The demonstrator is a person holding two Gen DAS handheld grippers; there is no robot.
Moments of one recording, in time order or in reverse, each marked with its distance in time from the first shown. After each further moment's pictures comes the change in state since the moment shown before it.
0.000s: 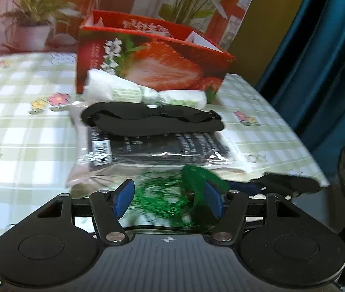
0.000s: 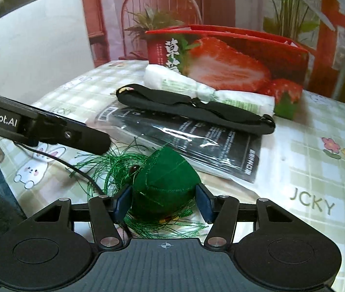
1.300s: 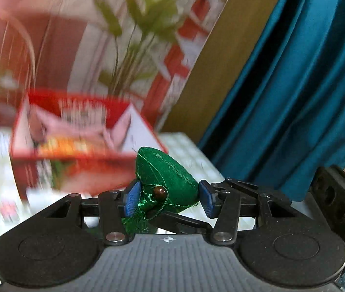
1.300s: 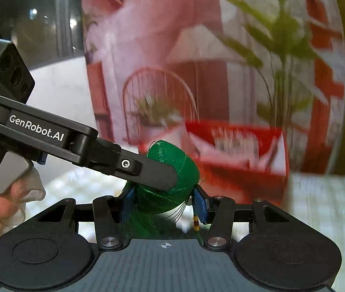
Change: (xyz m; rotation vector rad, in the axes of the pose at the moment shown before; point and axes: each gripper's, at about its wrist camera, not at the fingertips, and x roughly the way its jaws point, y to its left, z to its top) left arm -0.027 -0.059 0.141 0.115 -0.184 -0.206; right arm -0.066 -0.034 0.117 -0.015 -0.336 0.048
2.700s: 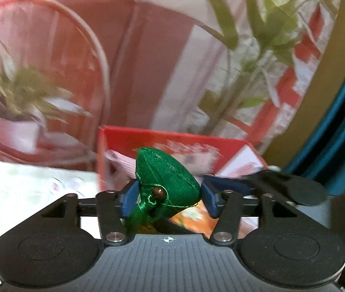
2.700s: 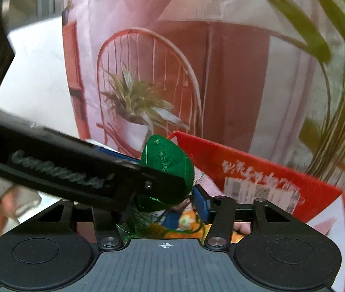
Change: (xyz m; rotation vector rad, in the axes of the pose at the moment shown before) left arm 0.097 0.176 0.098 -0.081 0.024 0.281; right arm 0.270 -0.033 0.092 -0.128 0.203 -0.054
